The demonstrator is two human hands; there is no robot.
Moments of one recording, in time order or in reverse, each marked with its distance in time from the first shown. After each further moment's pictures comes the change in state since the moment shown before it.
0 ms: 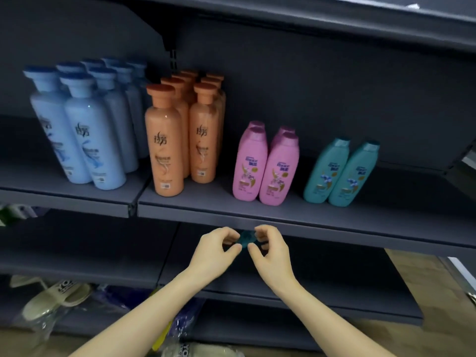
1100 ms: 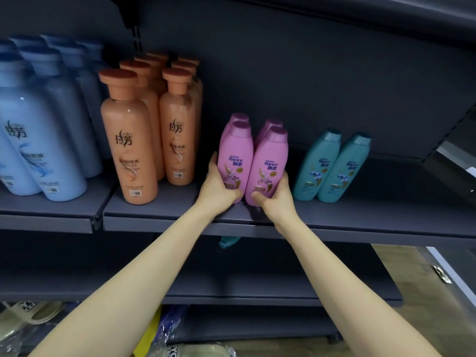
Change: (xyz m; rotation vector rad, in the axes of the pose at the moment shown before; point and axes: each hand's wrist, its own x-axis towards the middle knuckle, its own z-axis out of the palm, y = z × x) left_hand 0.113 0.051 -0.010 -0.387 0.006 -0.028; right_hand 0.104 -0.019 -0.037 0.233 0.108 0.173
